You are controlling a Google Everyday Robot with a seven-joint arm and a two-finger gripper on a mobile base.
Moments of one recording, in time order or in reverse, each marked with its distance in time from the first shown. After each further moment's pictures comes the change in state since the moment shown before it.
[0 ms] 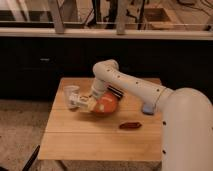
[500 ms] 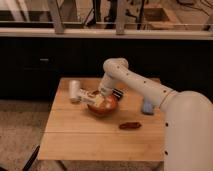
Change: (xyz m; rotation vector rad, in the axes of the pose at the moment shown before) arm 0.026 -0.026 -0.012 -0.027 -0.022 0.078
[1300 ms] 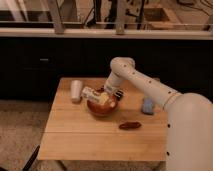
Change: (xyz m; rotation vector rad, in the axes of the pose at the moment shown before) arm 0.015 -0.023 -0.011 -0.013 -0.020 0.050
